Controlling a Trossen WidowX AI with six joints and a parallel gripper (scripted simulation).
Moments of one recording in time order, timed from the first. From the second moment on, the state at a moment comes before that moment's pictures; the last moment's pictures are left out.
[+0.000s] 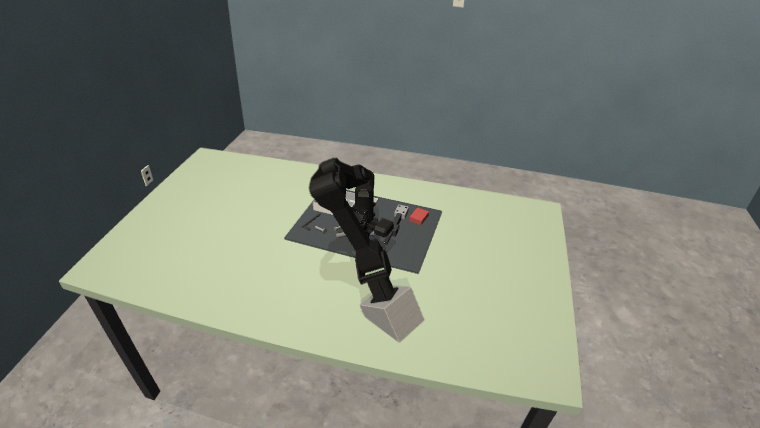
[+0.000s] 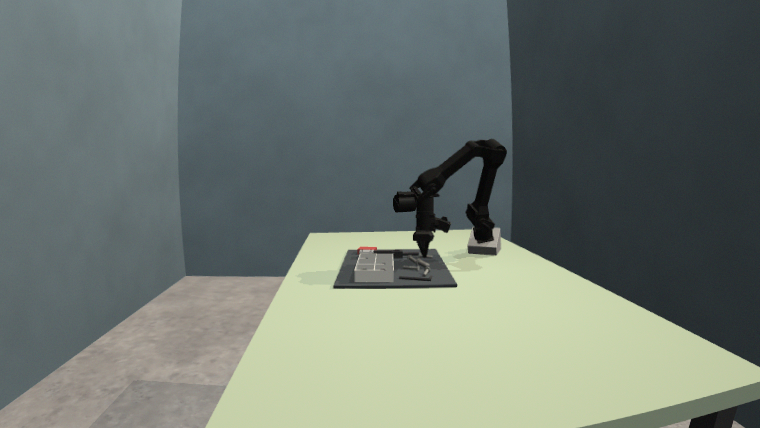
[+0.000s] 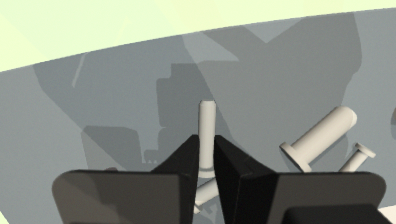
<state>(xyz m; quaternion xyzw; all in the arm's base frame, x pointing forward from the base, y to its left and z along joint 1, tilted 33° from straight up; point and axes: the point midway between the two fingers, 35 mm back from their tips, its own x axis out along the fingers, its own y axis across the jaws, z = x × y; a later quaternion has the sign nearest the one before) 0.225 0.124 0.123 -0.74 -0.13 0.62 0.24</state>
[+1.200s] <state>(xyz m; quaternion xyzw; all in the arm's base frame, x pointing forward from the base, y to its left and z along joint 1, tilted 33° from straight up) 0.220 0.110 0.146 -0.74 -0.13 0.62 0.24</state>
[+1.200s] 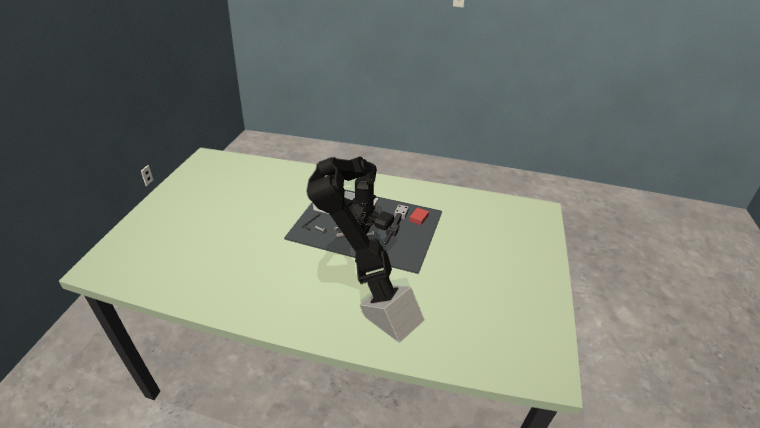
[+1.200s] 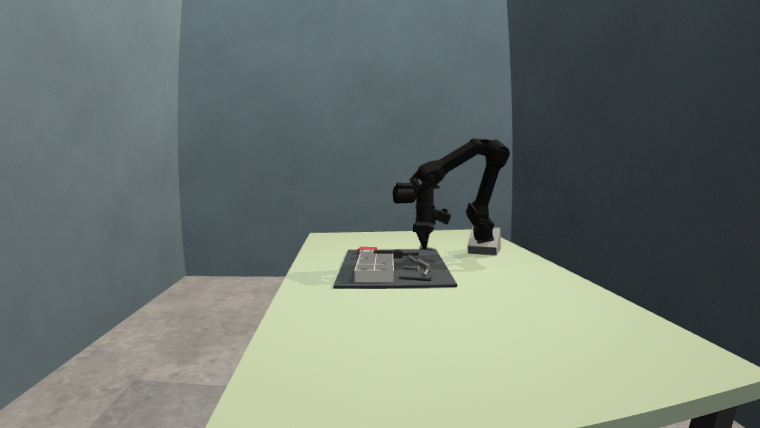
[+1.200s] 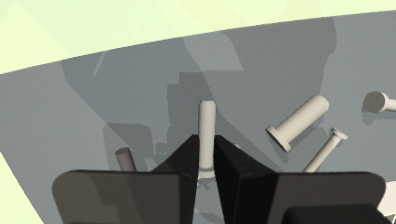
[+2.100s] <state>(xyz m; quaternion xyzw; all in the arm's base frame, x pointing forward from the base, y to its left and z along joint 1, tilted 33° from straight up) 0.212 0.098 0.138 -0.74 -0.13 0.61 0.24</state>
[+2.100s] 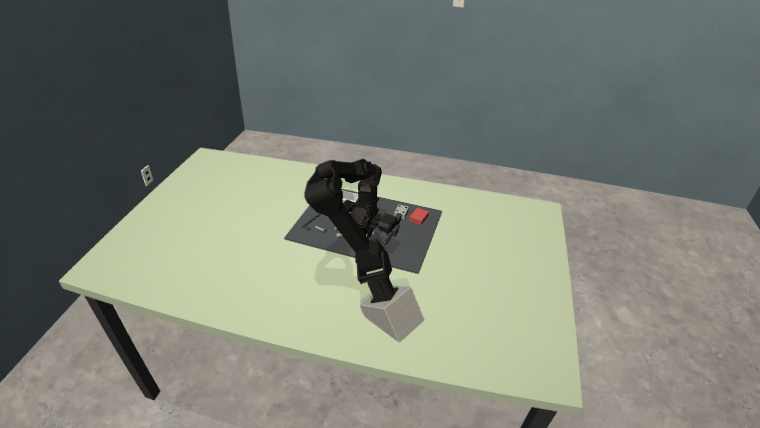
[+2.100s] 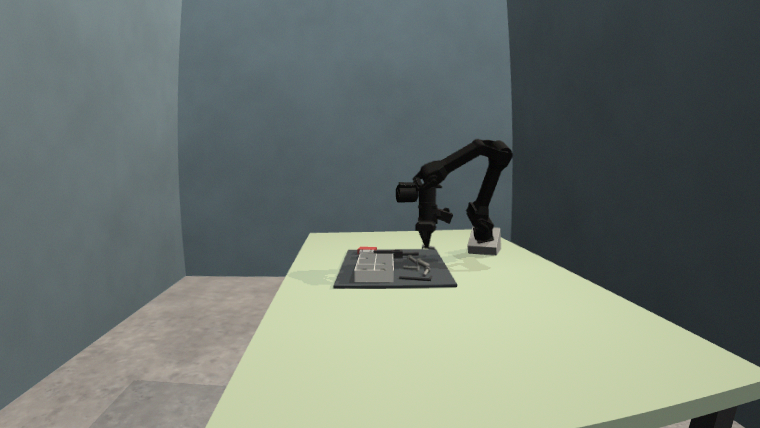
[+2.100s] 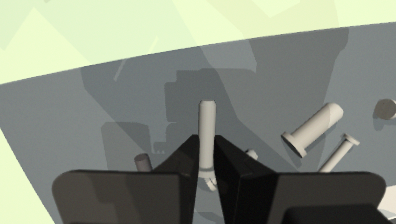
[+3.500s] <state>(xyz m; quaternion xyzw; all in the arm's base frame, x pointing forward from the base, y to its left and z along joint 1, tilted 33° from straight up) 0.217 0.112 0.111 -0.74 -0.13 0.62 0.24</state>
